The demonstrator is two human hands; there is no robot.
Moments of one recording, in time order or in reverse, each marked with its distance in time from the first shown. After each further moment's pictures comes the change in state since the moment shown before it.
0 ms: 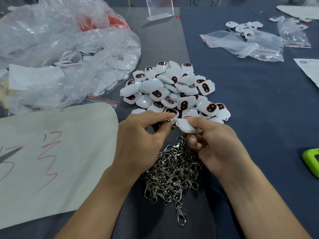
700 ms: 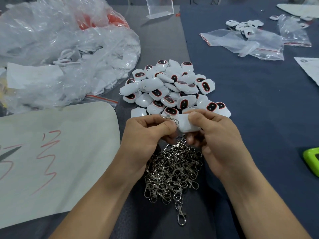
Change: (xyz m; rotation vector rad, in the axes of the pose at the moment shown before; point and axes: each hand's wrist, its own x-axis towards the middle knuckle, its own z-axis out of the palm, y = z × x) left_hand 0.002 0.010 0.005 -0.633 -0.164 -0.508; right_hand -0.006 -0.002 0.000 -0.153 -0.036 -0.189
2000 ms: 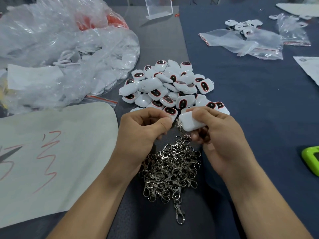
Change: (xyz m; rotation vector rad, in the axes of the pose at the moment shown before) left_hand 0.004 0.000 -0.006 0.050 0.020 0.158; right_hand 0.001 -0.001 -0.009 0.036 0.021 0.004
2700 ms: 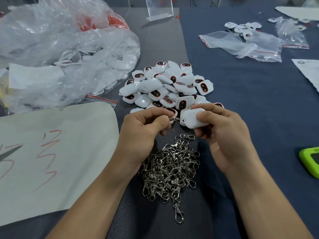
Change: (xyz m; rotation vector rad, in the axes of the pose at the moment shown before) left_hand 0.003 -0.002 0.002 0.066 -0.019 0.011; right_hand 0.005 -0.005 -0.008 -0.053 0.011 -0.114
